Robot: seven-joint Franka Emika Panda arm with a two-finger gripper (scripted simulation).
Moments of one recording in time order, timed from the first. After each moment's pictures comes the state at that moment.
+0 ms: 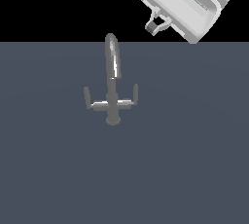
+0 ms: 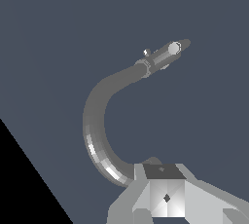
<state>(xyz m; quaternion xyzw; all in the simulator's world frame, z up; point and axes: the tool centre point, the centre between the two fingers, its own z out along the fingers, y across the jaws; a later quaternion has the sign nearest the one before) -0.060 -0.065 0.318 -0.91 0.15 0.17 0.35</state>
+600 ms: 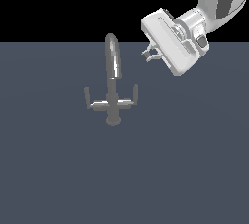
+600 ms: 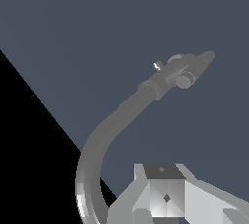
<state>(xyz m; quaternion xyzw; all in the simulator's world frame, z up) -0.014 -0.065 0.250 -0.84 0.19 0.22 0.45</state>
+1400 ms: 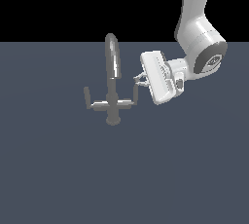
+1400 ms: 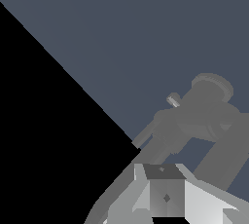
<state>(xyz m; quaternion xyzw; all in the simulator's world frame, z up) 0.034 -0.046 0.157 -0.74 0.24 0.28 0.57</state>
